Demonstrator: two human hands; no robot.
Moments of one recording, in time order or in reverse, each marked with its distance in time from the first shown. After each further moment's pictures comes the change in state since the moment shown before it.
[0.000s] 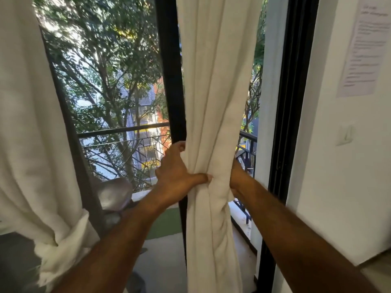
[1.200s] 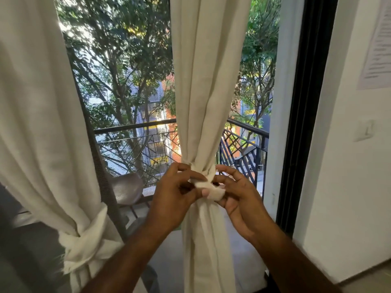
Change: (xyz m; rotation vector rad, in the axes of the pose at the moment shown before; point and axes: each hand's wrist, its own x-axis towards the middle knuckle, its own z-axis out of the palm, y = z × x) left_hand -0.052 -0.028 -0.018 -0.119 0.056 0.201; right_hand -0.046 0.056 0.009 0.642 -0.284 0.023
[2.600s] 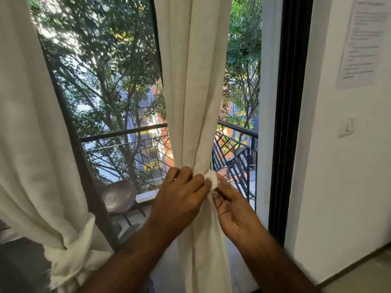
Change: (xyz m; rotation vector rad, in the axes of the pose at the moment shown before) left_hand 0.013 -0.002 0.022 1.050 0.125 0.908; right_hand -0.003 0.006 0.002 0.429 0.303 0.068
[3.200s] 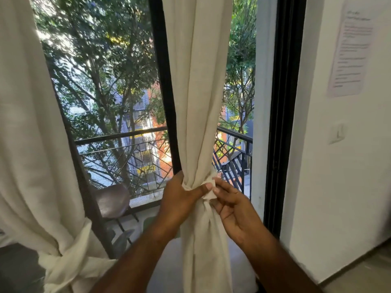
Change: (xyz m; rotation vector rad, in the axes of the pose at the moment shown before) left_hand 0.010 0.010 0.016 -1.275 -0.131 -1.196; right_hand 0.002 -0.012 -0.006 -0.207 -0.040 -0.036
